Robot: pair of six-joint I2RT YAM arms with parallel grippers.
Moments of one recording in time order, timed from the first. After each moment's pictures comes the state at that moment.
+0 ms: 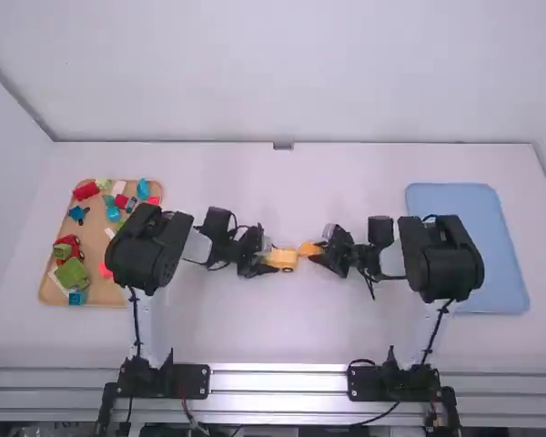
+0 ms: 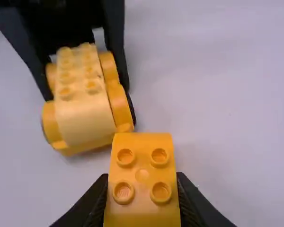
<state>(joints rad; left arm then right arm) -0.23 2.10 0.79 0.29 1.02 0.91 0.07 2.01 0.59 0.50 -1.07 -0.79</state>
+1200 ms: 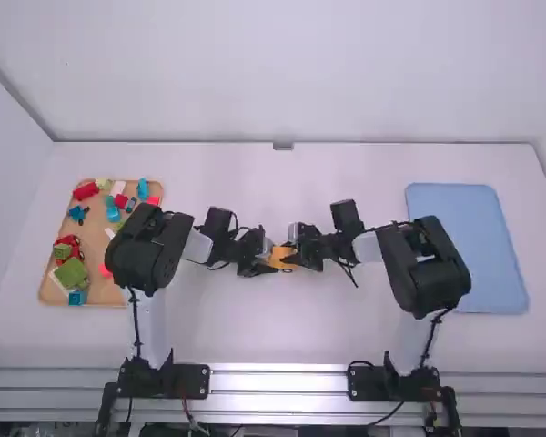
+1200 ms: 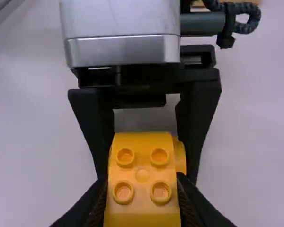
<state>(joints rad) -0.23 2.09 0.78 0.29 0.99 0.98 0.31 1.96 0.79 0.17 -1.05 -0.94</state>
